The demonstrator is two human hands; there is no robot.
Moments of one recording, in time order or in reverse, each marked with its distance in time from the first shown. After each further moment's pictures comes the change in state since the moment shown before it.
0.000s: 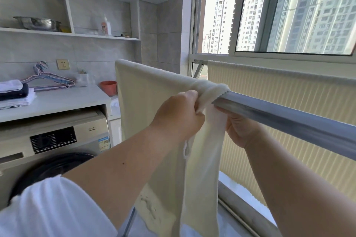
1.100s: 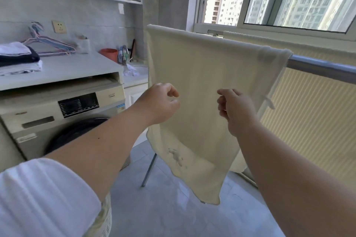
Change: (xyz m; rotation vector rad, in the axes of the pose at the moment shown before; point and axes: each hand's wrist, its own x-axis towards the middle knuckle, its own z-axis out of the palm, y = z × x) left_hand -0.137 -0.172 -0.142 -0.136 -0.257 -0.217; right_hand -0.074 0.008 0.247 -0.238 0.655 0.346
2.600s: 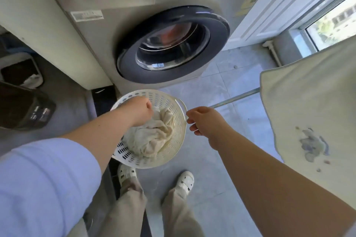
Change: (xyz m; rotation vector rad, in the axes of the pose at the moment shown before) left_hand -0.024 -0.653 0.060 0.029 -0.620 -0.966; right_hand 0.011 0.416 0.482 -0.770 -0.754 0.807
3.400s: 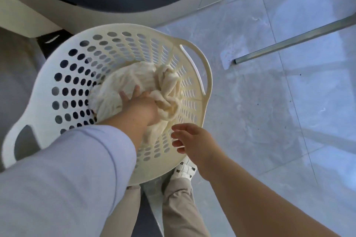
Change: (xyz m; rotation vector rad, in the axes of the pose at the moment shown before) left_hand 0.269 -0.075 0.269 0.584 -0.372 -0.119; right_hand 0.225 0.214 0.116 0.164 -0.188 0.286
